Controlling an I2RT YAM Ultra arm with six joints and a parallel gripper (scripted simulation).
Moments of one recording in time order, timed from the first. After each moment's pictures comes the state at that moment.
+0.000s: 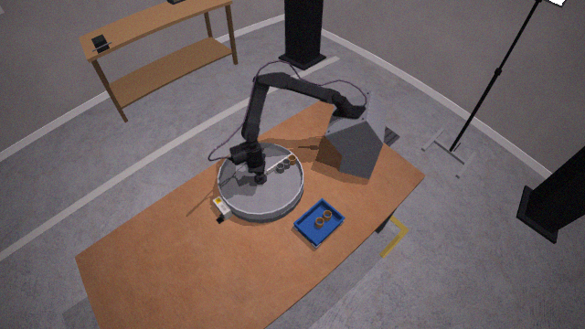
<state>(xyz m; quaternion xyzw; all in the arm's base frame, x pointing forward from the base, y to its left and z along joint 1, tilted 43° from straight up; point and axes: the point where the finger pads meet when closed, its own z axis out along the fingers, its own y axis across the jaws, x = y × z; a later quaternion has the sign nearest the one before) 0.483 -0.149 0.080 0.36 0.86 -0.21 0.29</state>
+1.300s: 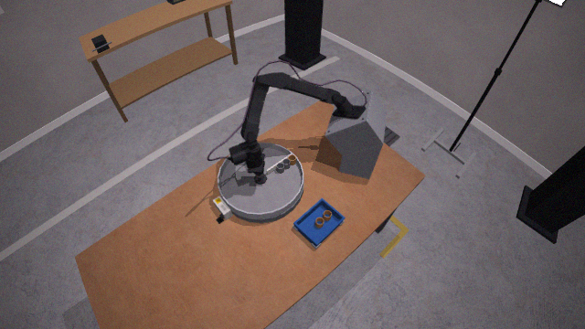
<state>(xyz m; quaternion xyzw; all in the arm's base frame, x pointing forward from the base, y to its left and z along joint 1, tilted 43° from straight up) 0.485 -0.149 0.082 0.36 0.86 -0.21 0.29</state>
